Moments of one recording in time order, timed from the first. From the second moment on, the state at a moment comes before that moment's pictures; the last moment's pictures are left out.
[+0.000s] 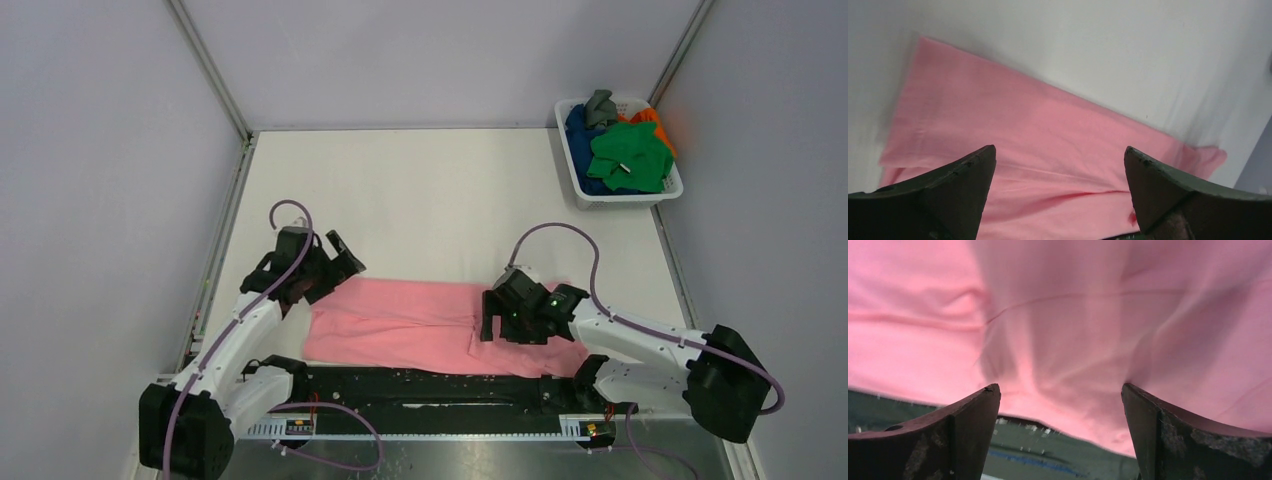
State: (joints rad) left arm -0.22 0.94 0.61 -0.53 0.08 -0.79; right arm 0.90 1.09 0.57 -0.65 0.06 0.89
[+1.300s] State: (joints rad) left arm -0.69 1.20 0.54 -0.26 0.22 -1.04; right arm 0.34 2.57 2.42 -1.16 -0.20 0.35
